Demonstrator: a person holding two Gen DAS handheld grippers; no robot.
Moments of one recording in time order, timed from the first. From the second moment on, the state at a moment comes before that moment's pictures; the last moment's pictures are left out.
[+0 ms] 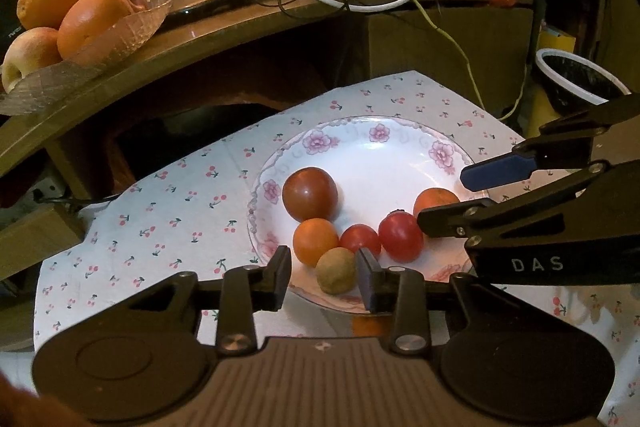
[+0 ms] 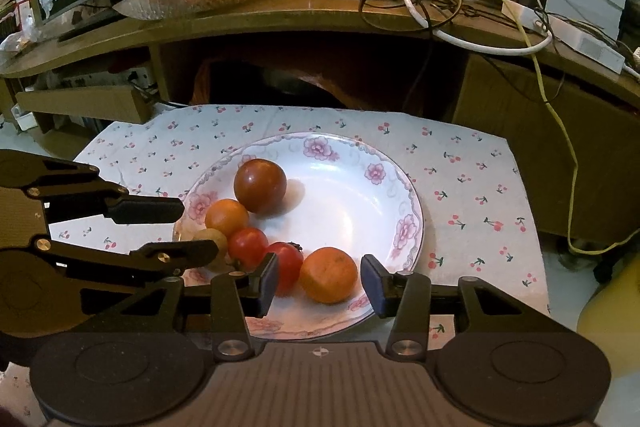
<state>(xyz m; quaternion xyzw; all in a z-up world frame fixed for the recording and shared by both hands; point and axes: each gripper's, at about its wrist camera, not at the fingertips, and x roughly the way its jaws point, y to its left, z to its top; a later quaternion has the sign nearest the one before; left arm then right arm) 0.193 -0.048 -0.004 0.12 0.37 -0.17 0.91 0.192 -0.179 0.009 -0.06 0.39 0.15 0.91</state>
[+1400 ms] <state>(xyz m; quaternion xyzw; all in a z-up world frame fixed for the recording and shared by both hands) 0.153 -0.047 -0.037 0.14 0.41 -0.22 0.87 0.153 -0.180 0.007 -0.02 0.44 0.20 0.87</state>
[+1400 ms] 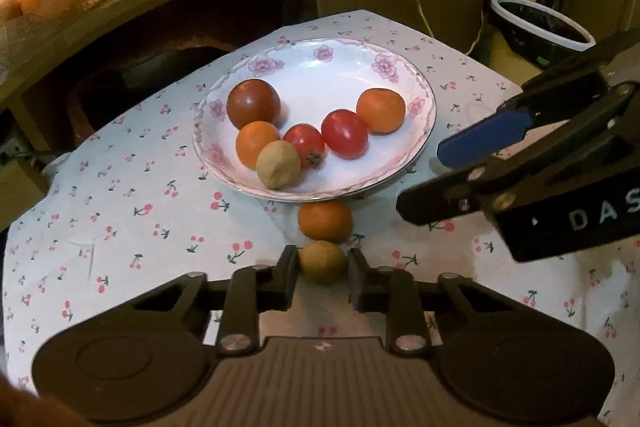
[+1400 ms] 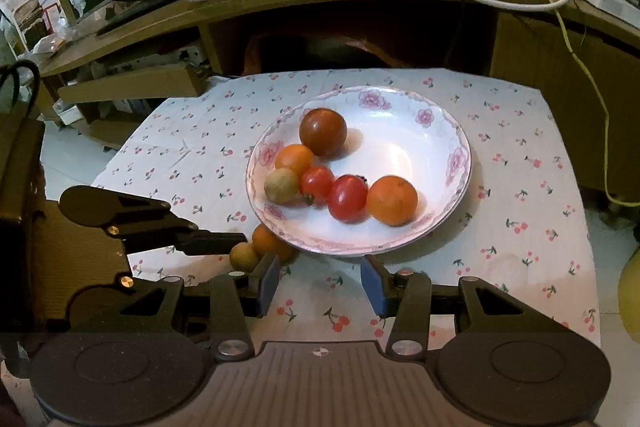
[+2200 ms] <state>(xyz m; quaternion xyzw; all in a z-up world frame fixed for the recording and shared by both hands) 0.143 -0.012 -0.033 0.11 0.42 -0.22 0.87 0.175 -0.141 -0.028 0.04 0.45 0.20 0.87</state>
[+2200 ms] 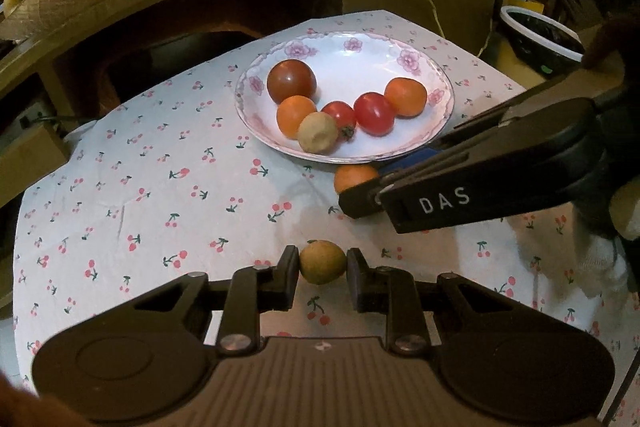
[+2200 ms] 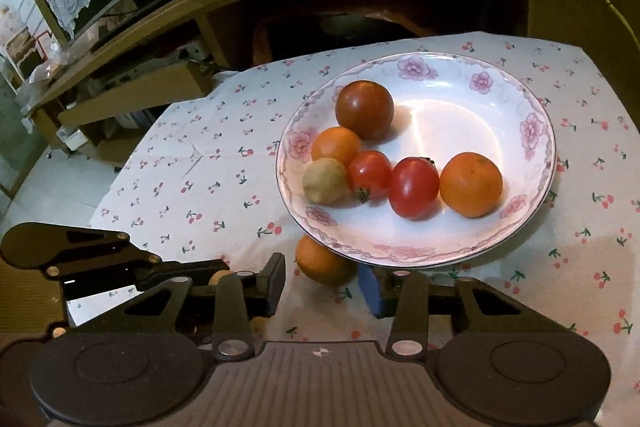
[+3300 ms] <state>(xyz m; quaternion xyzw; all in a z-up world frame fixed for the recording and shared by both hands) 0.129 -0.024 -0.035 0.12 0.44 -0.20 0.86 0.122 -0.182 -0.017 -0.03 0.49 0.20 0.85</state>
